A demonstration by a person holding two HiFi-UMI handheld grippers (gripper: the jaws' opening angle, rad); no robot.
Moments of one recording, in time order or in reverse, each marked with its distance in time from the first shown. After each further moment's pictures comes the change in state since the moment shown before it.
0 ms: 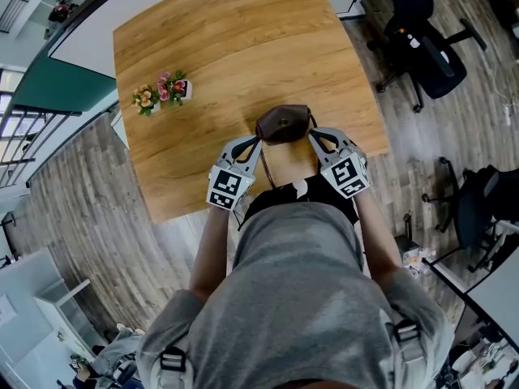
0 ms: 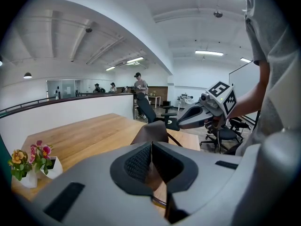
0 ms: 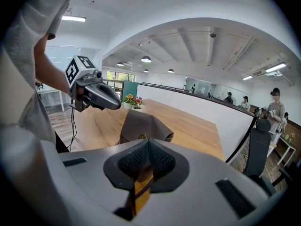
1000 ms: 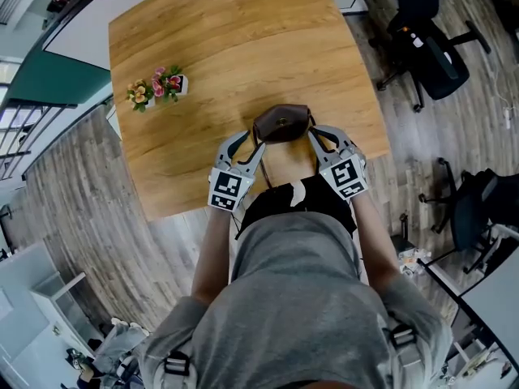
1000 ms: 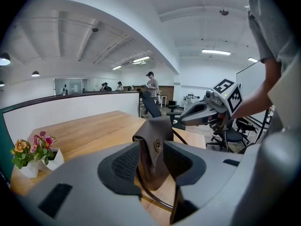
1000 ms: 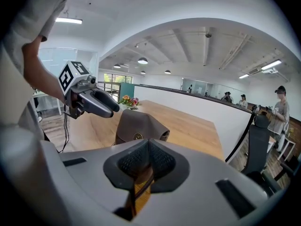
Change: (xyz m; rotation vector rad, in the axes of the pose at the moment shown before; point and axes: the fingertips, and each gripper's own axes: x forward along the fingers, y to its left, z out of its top) left arm 0.012 0.007 -0.018 -0.045 0.005 0.069; right arm 0.010 -0.010 -0.007 0.037 -0.019 -0.024
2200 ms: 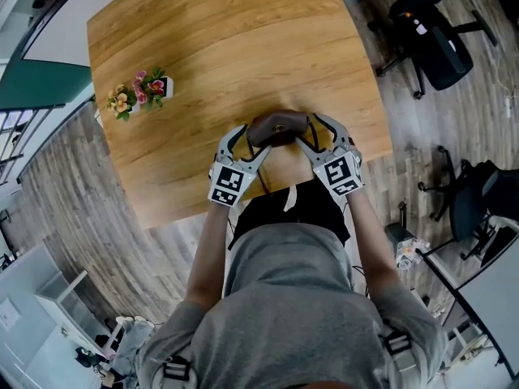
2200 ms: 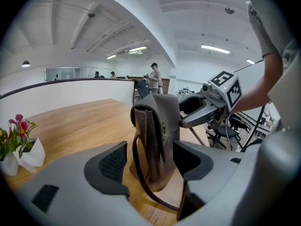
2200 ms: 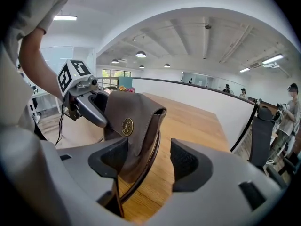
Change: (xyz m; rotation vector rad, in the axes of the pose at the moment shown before) left arm 0.065 0.008 -0.045 -0.015 0.106 -0.097; right arm 0.048 -0.018 -0.039 0.025 0.070 0.005
